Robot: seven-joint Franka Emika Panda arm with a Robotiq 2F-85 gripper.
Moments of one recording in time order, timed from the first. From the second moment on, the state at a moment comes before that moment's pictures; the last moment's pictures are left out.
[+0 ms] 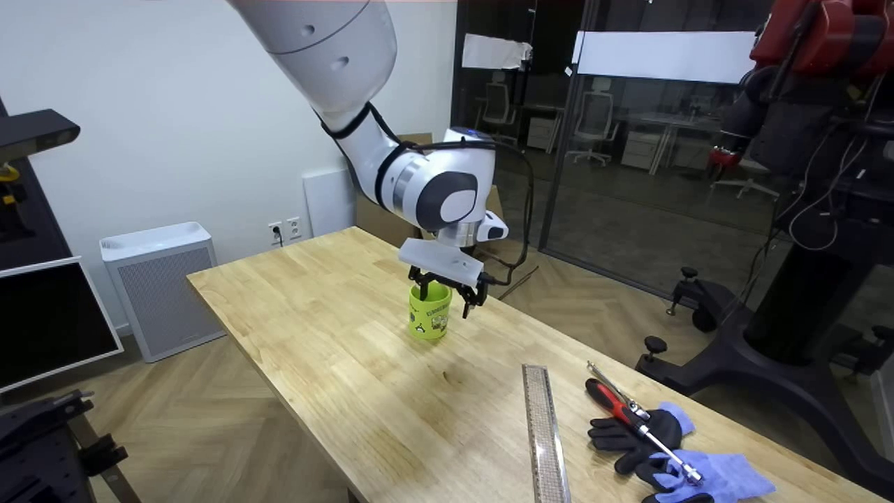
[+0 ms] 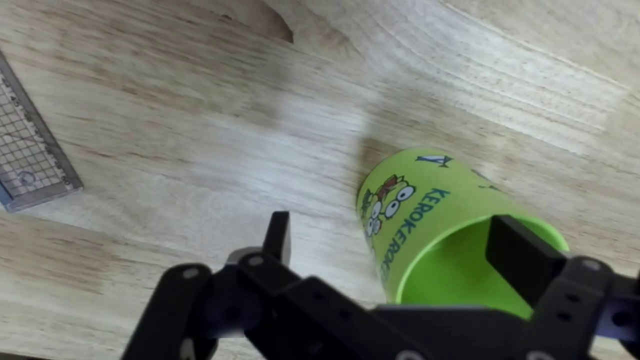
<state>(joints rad) -0.11 0.82 0.14 -1.63 0.03 2.50 -0.32</state>
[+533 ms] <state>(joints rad) -0.09 0.92 0.11 -1.47 0.03 2.43 -0.28</state>
